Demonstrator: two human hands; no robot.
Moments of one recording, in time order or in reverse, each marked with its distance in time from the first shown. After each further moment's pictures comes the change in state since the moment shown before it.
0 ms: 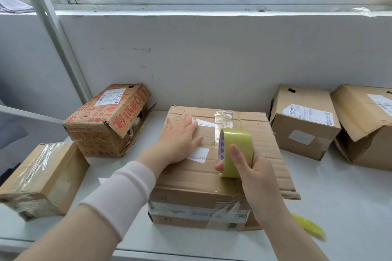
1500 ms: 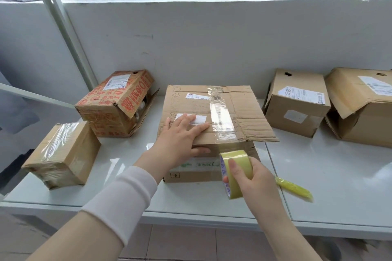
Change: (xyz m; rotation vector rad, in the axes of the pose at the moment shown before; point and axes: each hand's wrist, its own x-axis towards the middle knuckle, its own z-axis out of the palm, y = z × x) left_hand -0.071 0.005 0.021 0.069 0.044 0.078; right_hand -0.067 0.022 -0.004 -0.178 0.090 0.091
